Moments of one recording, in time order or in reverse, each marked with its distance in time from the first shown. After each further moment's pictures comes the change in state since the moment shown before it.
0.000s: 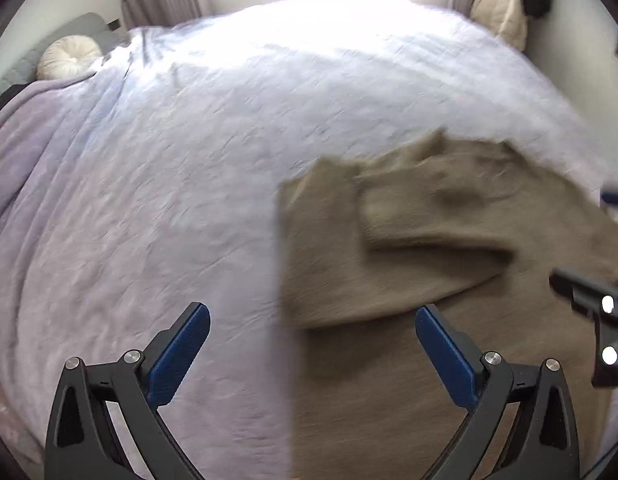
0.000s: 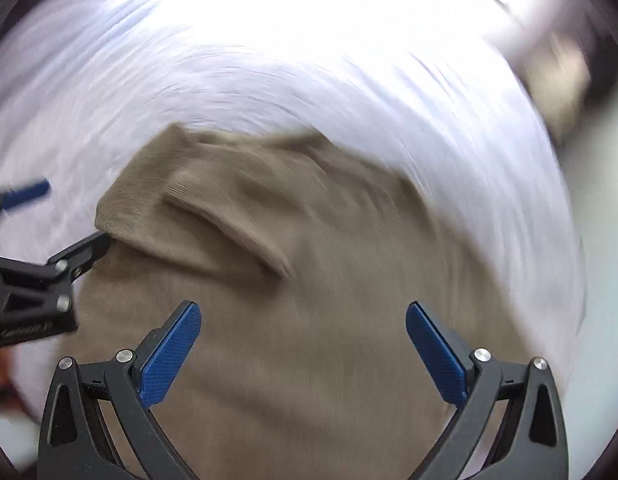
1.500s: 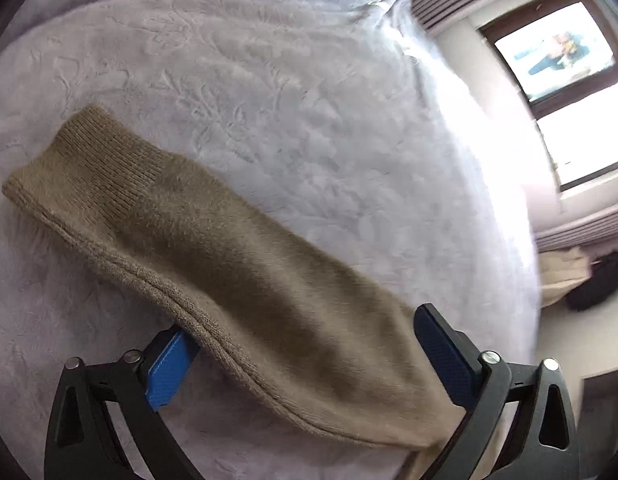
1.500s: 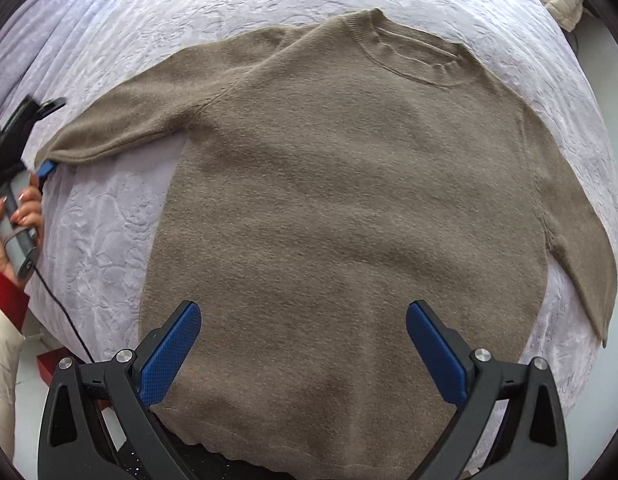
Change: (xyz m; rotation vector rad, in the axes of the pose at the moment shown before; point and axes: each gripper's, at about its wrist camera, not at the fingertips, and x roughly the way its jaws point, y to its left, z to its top) left arm 0.077 0.272 -0.044 -0.939 -0.023 -0.286; right arm -0.024 0.062 -0.066 0.282 0.335 0.183
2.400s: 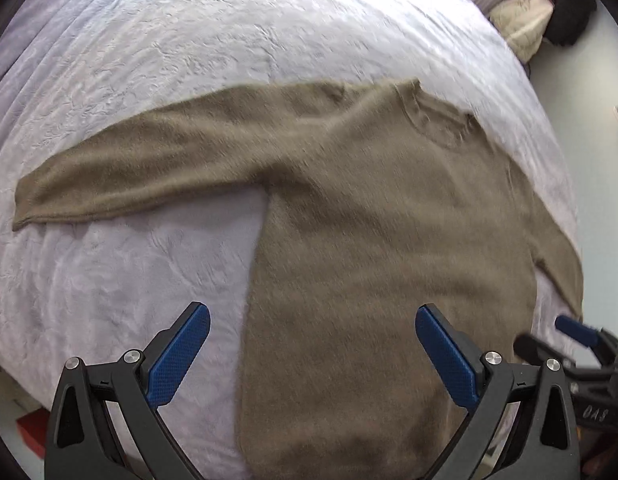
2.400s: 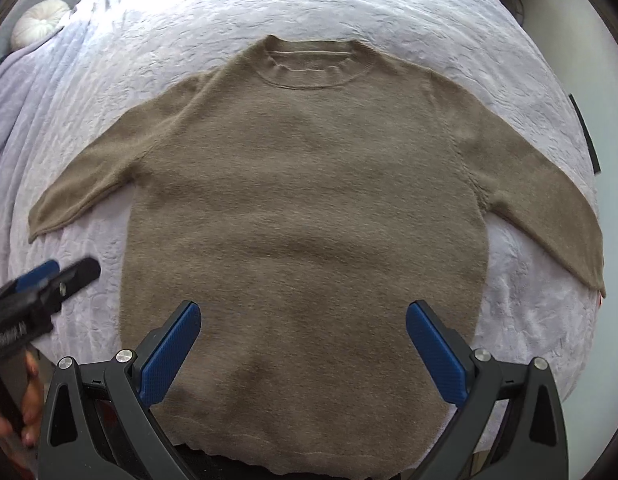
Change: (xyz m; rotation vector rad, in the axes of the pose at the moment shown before) left arm -0.065 -0.194 -0.194 0.697 0.303 0.126; right arm -0.036 -0.078 -0.029 0.180 -0.090 -0.007
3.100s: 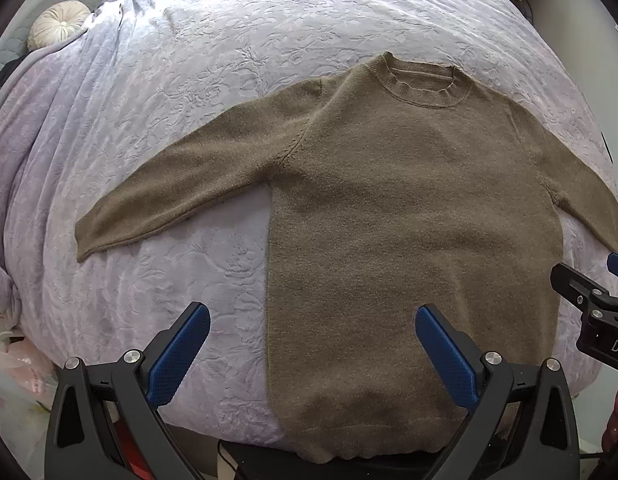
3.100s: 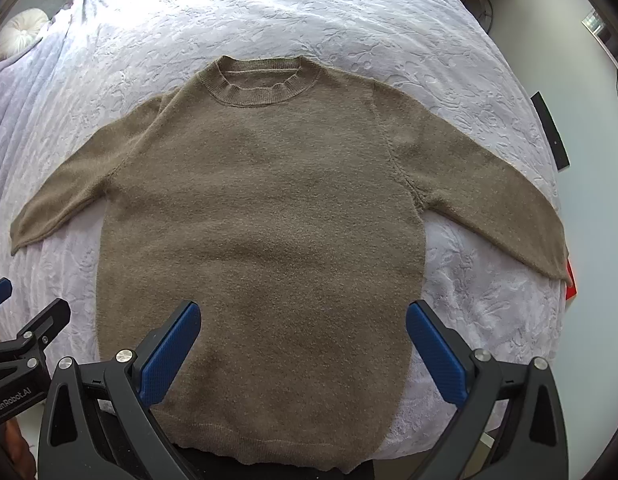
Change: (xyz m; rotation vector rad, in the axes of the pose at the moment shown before) left arm -0.034 -0.075 -0.023 0.195 0.068 0.245; right arm -0.030 -0.035 -0.003 0.045 -0.026 -0.109
